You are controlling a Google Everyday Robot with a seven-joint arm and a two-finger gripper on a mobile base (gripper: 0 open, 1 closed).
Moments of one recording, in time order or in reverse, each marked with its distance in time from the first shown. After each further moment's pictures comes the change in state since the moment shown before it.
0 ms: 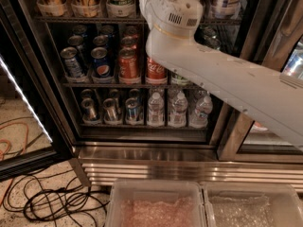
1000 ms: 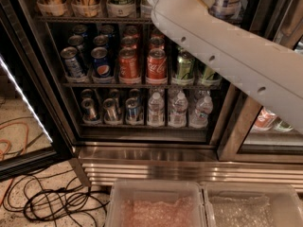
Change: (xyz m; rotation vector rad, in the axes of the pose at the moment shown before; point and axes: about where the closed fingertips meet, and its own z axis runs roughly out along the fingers) arm -0.020 -0.013 -0.002 -0.076 0.100 0.110
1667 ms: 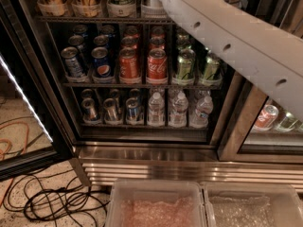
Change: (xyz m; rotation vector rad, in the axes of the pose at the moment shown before) arm -0.002 -0.021 -0.011 -0.012 0.052 0.009
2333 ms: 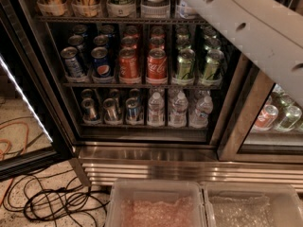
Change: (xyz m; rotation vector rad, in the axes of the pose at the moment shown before) arm -0.021 -0.004 -0.008 -0.047 0.016 0.020
